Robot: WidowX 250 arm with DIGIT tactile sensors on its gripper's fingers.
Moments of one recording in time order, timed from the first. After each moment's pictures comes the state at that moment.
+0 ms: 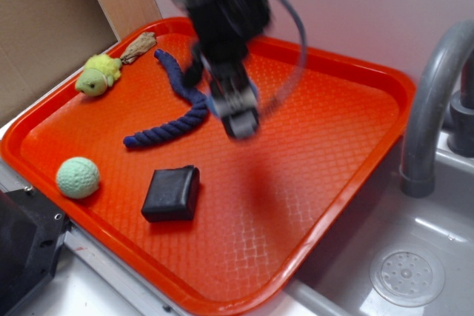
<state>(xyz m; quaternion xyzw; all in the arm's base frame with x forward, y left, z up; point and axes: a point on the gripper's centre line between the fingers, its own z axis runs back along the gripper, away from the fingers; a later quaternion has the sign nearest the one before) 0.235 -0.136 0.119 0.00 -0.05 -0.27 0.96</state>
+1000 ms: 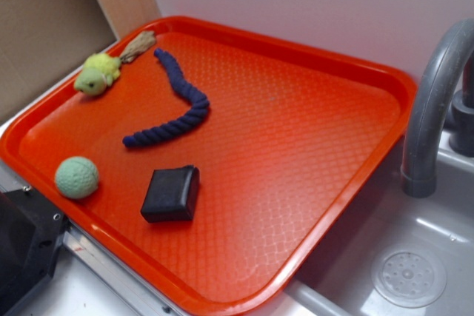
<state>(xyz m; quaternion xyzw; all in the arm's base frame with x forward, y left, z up) 0.235 -0.004 0.225 0.05 -0.02 -0.01 1.00</state>
